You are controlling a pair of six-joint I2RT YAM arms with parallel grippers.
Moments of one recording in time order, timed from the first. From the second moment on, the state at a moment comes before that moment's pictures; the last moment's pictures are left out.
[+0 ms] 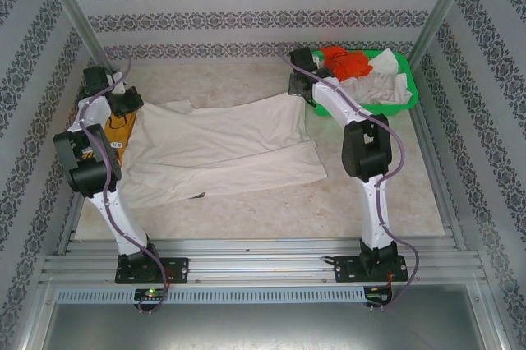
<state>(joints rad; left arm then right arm) 0.39 2.04 1.61 -0.49 0.45 -0.13 0.33 2.28 2.04 -0.65 0.26 0.42</state>
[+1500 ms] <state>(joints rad) 0.44 1.50 1.19 -0.67 0.37 -0.16 0.29 1.53 1.15 -0.39 0.08 0.41</state>
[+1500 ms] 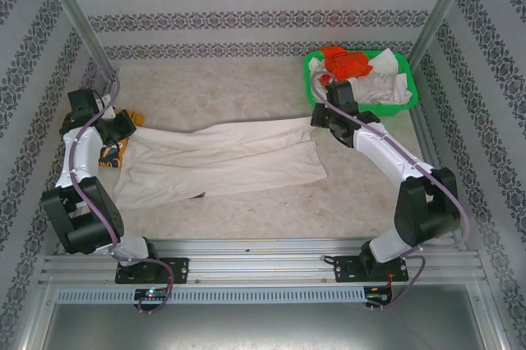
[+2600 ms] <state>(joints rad) 0.47 1.27 0.97 -0.90 0.27 -0.12 0.32 1.45 0.92 -0.46 0.06 0.48</state>
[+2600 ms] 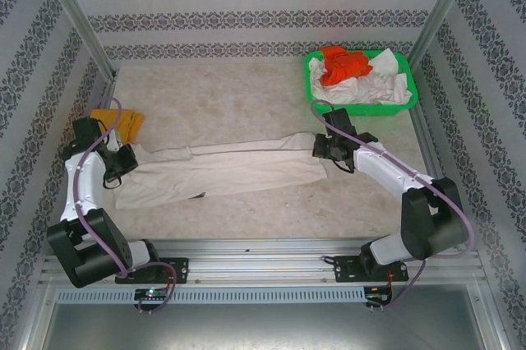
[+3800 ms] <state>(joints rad) 0.50 1.22 0.85 -1.05 0.14 -0.47 0.32 1.55 0.89 -0.50 -0.01 0.53</state>
